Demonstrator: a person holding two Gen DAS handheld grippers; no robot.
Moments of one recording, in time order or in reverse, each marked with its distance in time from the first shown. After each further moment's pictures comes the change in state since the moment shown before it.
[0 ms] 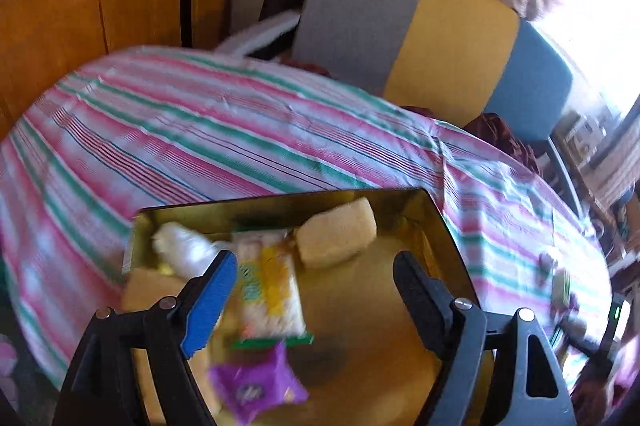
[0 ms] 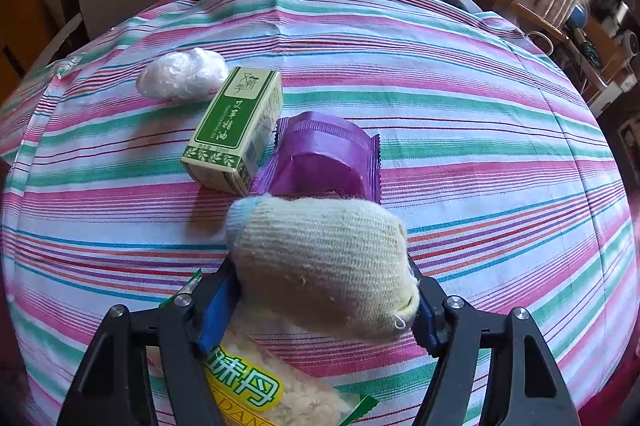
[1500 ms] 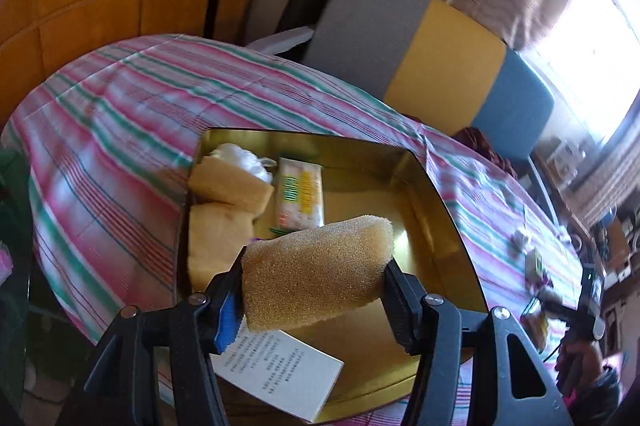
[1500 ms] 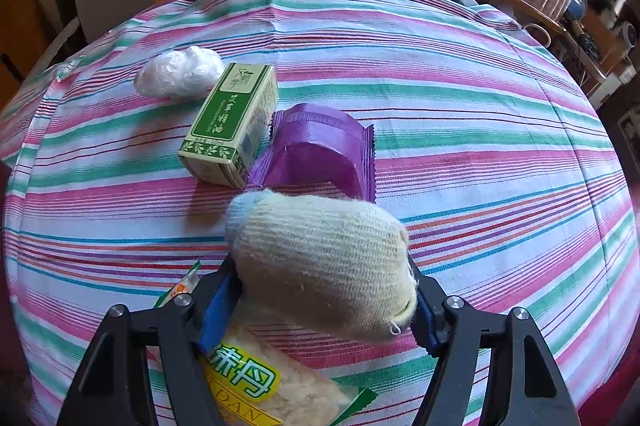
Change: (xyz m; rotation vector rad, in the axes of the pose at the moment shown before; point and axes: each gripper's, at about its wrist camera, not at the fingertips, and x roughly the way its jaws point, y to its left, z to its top) left arm -0.061 0.041 -0.081 -0.128 -0.050 -0.075; right arm -0.013 -0.003 -0.018 0.025 0.006 0.002
